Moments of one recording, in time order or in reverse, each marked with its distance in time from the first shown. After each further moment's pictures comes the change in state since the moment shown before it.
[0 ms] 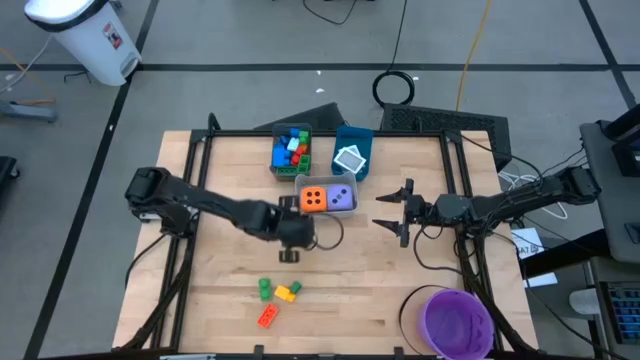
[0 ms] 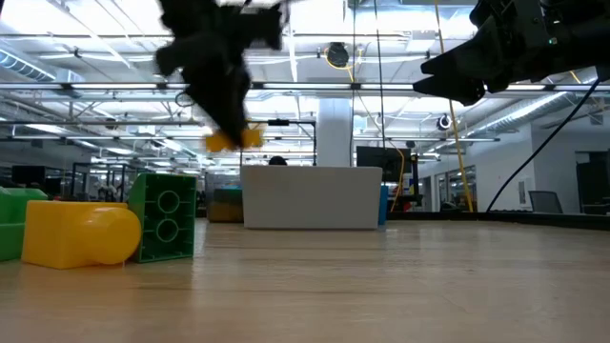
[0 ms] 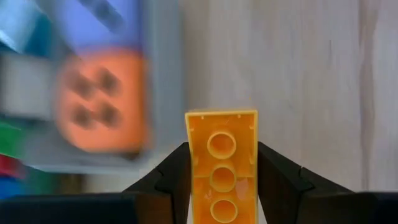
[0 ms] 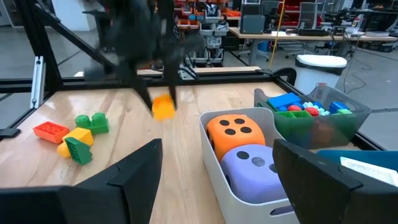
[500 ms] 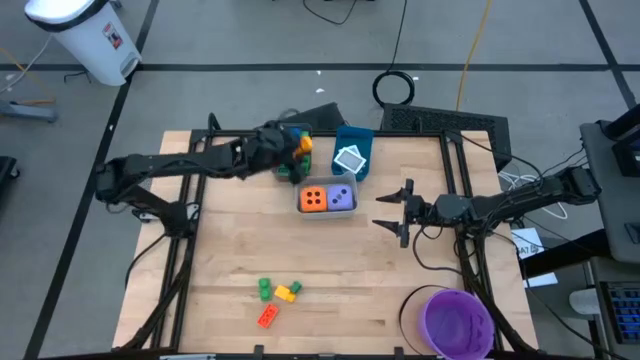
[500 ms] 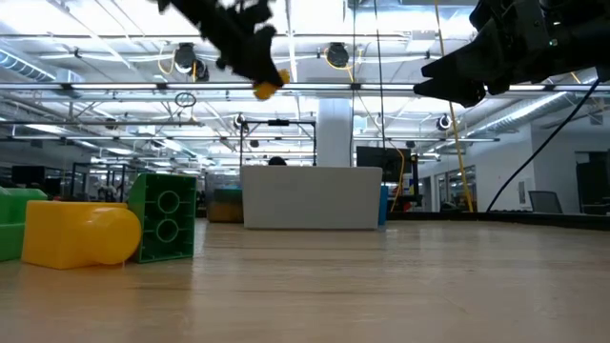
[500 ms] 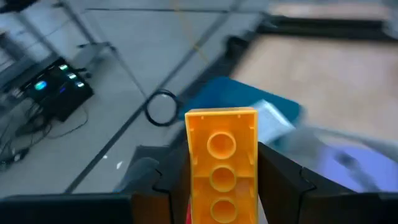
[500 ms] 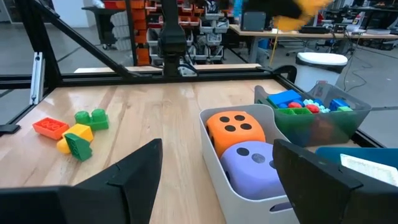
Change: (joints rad) left arm 0.464 -0.296 -0.139 0.539 -0.039 0.191; right arm 0.000 0.000 0.000 -0.014 -0.001 0.000
